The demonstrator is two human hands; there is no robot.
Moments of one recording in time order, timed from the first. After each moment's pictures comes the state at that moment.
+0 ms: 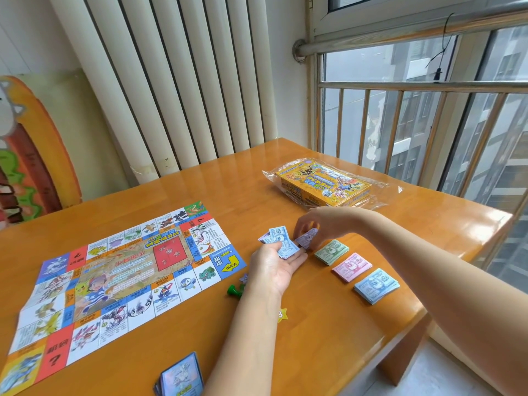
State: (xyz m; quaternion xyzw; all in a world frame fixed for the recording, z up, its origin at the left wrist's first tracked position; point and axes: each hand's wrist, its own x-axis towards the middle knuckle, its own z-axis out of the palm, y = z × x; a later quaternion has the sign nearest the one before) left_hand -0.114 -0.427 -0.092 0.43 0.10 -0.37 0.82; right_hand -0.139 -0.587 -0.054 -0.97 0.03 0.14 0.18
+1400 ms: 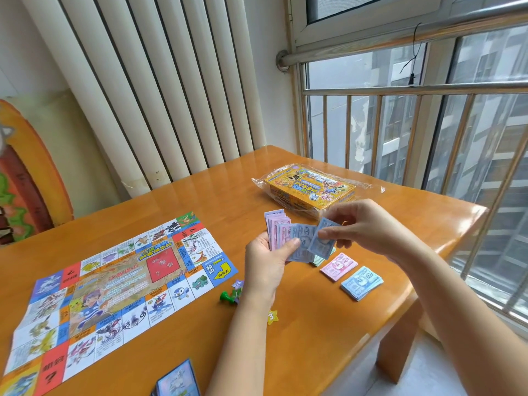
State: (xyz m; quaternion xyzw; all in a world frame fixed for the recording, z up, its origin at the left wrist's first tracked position) left_hand -0.147 -0.413 -0.072 0.64 -0.20 -0.18 0.72; right_hand -0.245 -0.565 -0.030 -0.83 0.13 -0.18 0.51
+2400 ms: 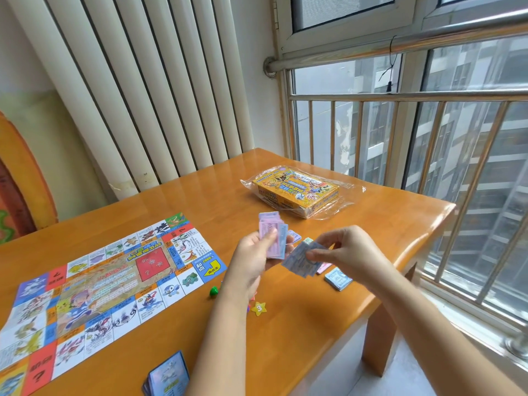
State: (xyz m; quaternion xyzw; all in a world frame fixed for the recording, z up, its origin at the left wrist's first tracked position) left_hand -0.148 -0.403 -0.059 0.61 -0.20 -0.31 0.71; right_hand -0.270 -0.526 -0.052 -0.85 0.25 -0.20 0.43
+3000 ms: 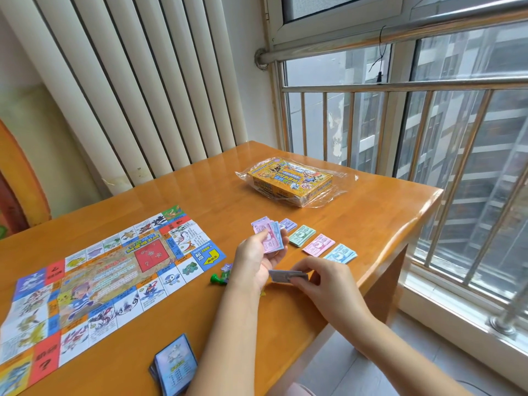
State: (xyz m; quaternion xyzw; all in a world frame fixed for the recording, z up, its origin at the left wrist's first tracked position) left_hand -0.157 -0.407 -0.067 0.51 0.00 -0.38 0.77; right_hand -0.288 -0.463 -0.107 -0.85 0.22 -0.29 0.37
